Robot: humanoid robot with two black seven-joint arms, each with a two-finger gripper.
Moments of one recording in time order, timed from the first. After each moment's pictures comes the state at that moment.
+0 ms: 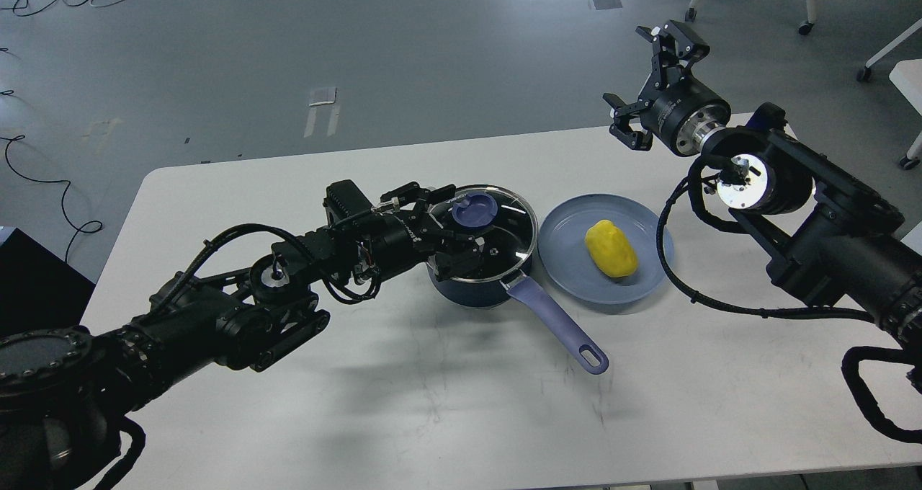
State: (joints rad) left arm -0.95 0.19 -0.01 -0.71 1.74 0.40 -0.49; right arm 0.79 -0.22 0.88 0.80 -0.23 0.05 0.08
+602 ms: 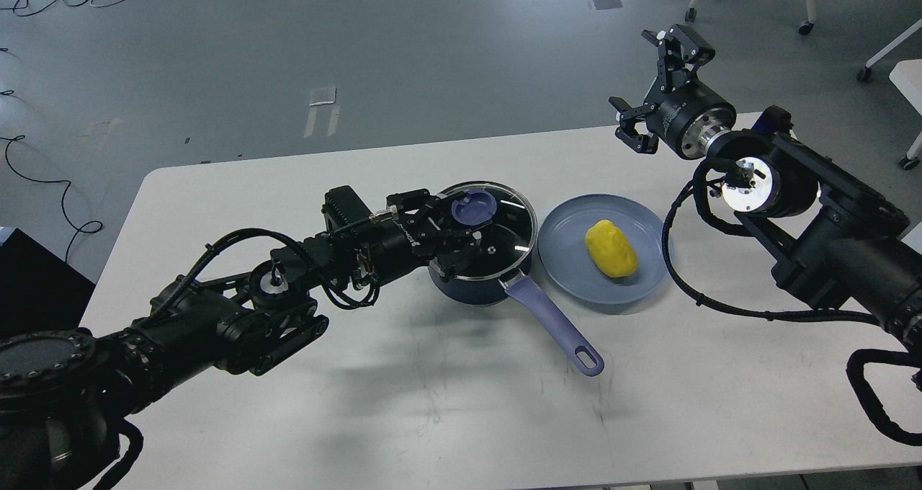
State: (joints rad) left arm -0.95 0.19 0.04 -0.72 1.74 0.47 -0.49; right arm 0.78 -0.22 0.88 0.80 -0.23 0.05 0.08
